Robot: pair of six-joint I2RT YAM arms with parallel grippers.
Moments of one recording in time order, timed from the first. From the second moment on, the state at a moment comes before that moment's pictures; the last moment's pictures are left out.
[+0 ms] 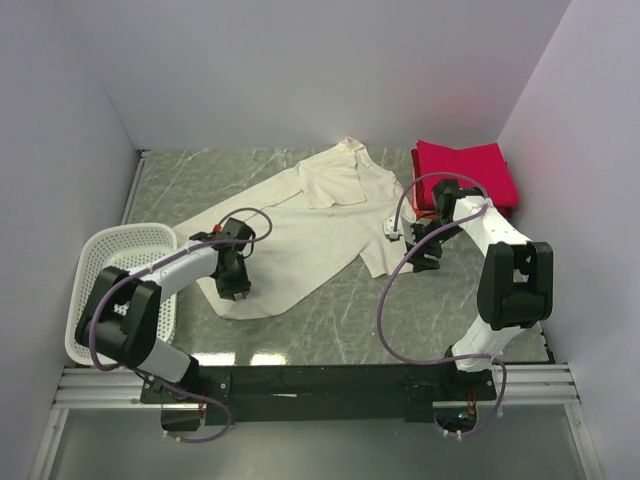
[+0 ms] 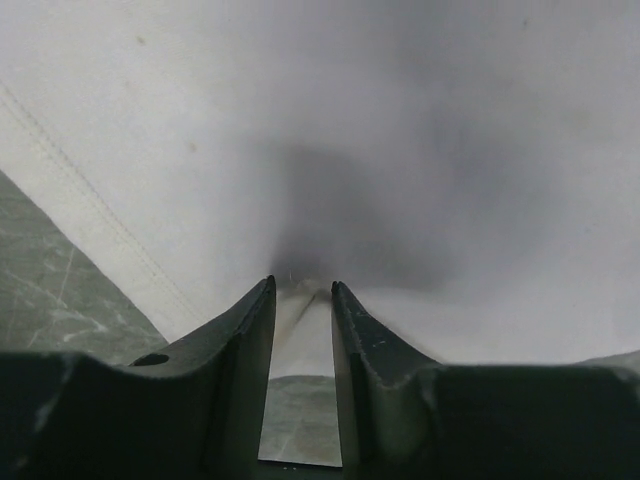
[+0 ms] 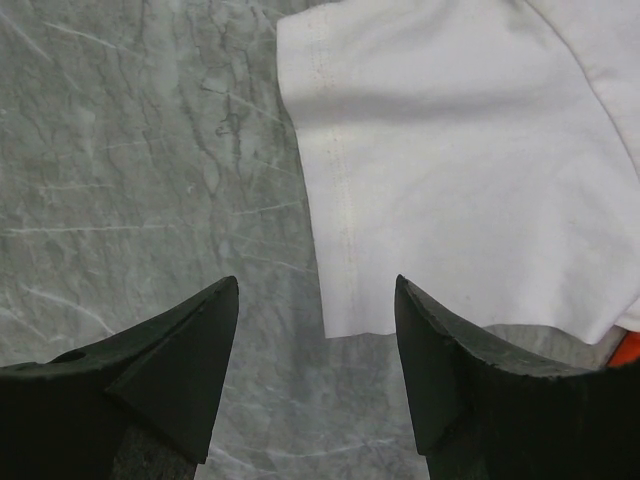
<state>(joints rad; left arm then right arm) -0.40 1.48 0.83 -0.70 -0.12 -0.66 0.04 1.68 1.22 -1.08 -0.52 -1.58</state>
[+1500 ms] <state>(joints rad) -0.38 1.25 0.76 -0.67 -0.02 -0.65 0.09 1.82 1.17 -0.87 -0.18 -1.48</state>
